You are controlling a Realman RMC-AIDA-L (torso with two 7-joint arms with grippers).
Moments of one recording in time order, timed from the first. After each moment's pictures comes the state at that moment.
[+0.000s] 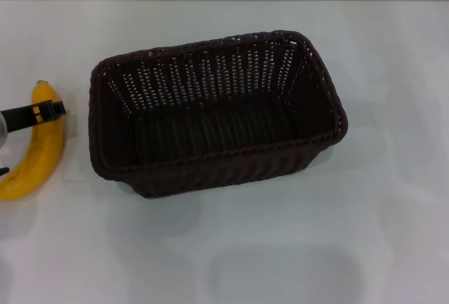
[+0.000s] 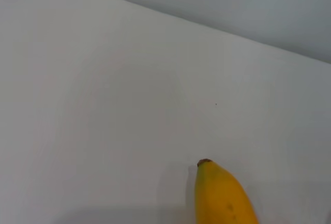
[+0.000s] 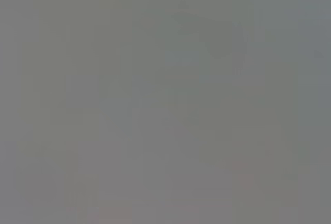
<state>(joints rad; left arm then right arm) -0.18 -2.08 1.49 1.32 -0.38 -0.73 -0.17 0.31 1.98 -1.66 -0.81 -2.42 0.73 2.84</state>
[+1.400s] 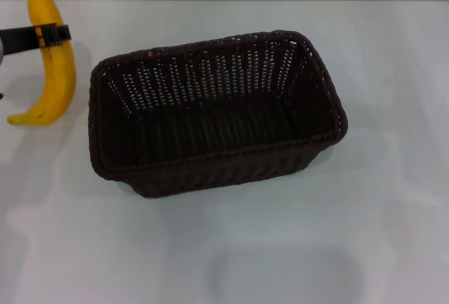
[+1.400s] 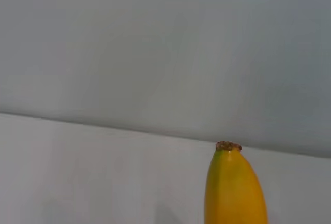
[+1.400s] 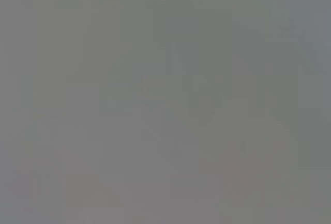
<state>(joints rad) -0.29 -2.08 1.41 1.51 -0.38 -0.87 -0.07 0.30 1.99 -1.63 -0.80 -2.42 0.76 2.84</state>
